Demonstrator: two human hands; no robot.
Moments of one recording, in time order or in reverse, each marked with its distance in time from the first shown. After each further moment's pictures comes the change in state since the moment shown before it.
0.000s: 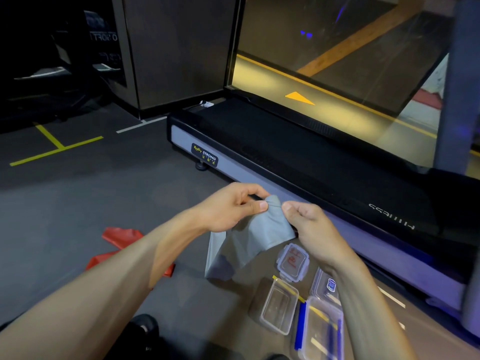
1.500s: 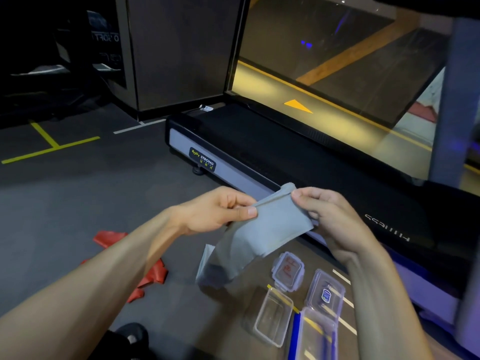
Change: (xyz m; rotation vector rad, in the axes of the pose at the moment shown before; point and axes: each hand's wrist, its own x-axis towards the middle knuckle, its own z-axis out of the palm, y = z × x) left_hand -0.006 0.007 -0.027 -0.093 -0.183 -0.007; right_hand 0.017 -0.036 -0.030 0.202 0.069 0.090
